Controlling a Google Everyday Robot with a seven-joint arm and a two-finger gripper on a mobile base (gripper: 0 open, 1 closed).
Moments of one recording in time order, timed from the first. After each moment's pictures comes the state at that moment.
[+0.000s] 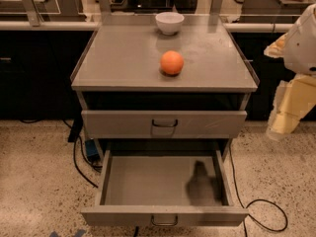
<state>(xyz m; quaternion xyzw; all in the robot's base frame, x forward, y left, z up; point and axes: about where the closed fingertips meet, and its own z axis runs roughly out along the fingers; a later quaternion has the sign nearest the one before) 0.438 -0.217 0.977 -0.60 0.78 -0.03 0.16</state>
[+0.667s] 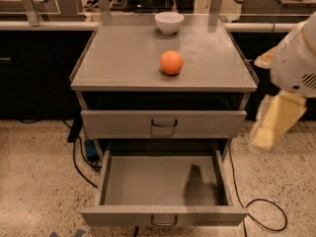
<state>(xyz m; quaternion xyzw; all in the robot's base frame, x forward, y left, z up) 0.429 -0.194 0.960 -0.59 0.79 -0.02 0.19</state>
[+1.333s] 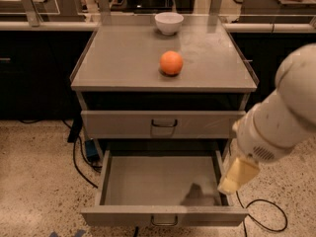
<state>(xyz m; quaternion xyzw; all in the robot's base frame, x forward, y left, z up) 0.408 -0.177 0.827 -0.54 0.83 0.00 0.15</state>
